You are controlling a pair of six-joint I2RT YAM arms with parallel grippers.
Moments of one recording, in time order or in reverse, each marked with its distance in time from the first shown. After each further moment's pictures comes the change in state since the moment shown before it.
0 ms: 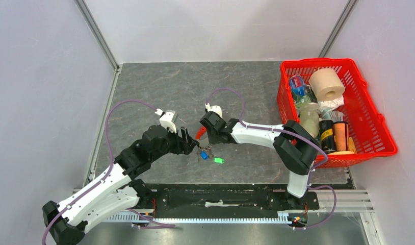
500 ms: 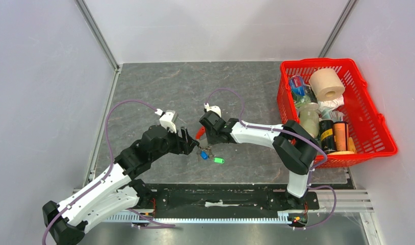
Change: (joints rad) left arm 0.000 0.000 0.000 0.000 0.000 0.000; right arm 0.001 0.006 0.010 0.002 -0.044 0.016
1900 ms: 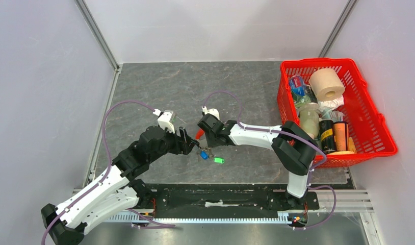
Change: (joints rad) left arm 0.000 -0.033 0.000 -0.002 0.000 0.000; right arm 0.029 0.003 -0.001 -0.027 0.007 -0.013
